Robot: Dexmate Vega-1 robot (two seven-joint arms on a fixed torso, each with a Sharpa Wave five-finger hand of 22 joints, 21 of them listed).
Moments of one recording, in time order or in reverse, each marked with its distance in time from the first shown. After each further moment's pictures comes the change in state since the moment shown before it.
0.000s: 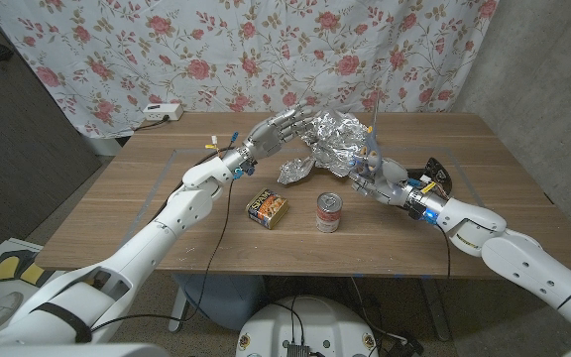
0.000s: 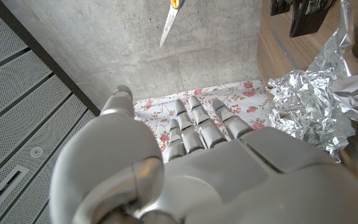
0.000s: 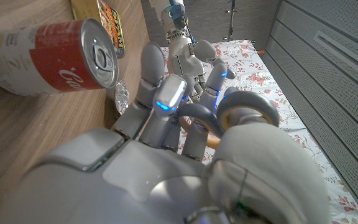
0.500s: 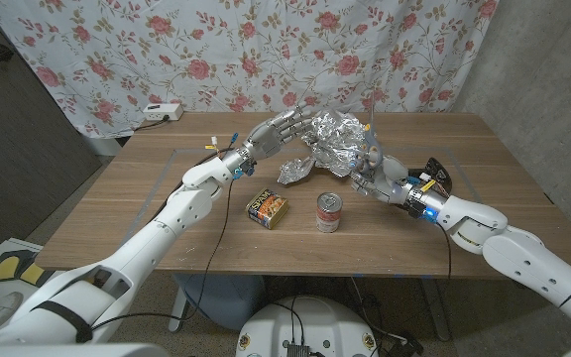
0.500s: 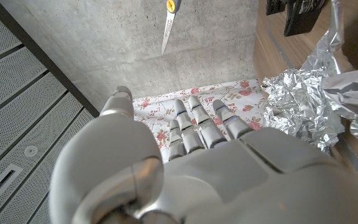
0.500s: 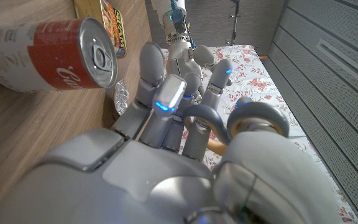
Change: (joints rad) left arm -0.009 -0.002 0.003 0.017 0.000 0.008 0.000; left_hand -0.013 0.003 0.005 -0.005 0.000 -0.009 0.009 0.000 0.000 0.000 0.000 0.000 0.000 -0.004 0.004 0.007 -0.003 -0.005 0.005 0.000 0.000; right arm 0.004 -0.013 0.000 -0.014 -0.024 0.000 -0.009; right_hand -0.119 -0.125 -0.081 0.039 -0.008 0.031 0.019 -0.016 -0.043 0.111 -0.073 -0.013 -0.033 0.001 0.001 0.011 0.000 0.034 -0.006 0.015 -0.043
